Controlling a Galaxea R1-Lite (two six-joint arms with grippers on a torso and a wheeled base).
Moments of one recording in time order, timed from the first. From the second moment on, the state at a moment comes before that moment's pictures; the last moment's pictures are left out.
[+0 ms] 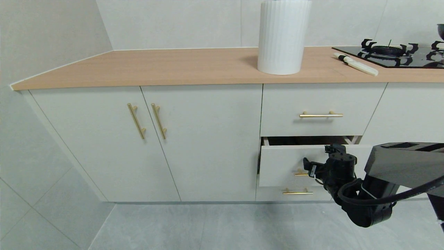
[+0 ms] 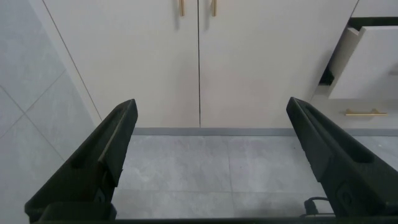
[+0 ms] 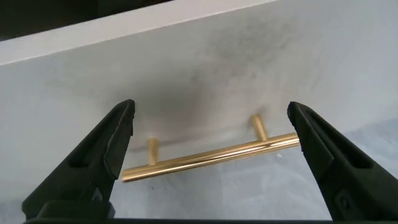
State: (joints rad) left arm 0.00 0.00 0.00 0.00 0.01 0.00; right arm 0.26 2.40 -0.79 -1.35 -0.40 0.26
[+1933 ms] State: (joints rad) left arm 0.00 0.00 0.00 0.00 0.01 0.00; right arm 0.17 2.59 -1.10 -1.36 -0.55 0.25
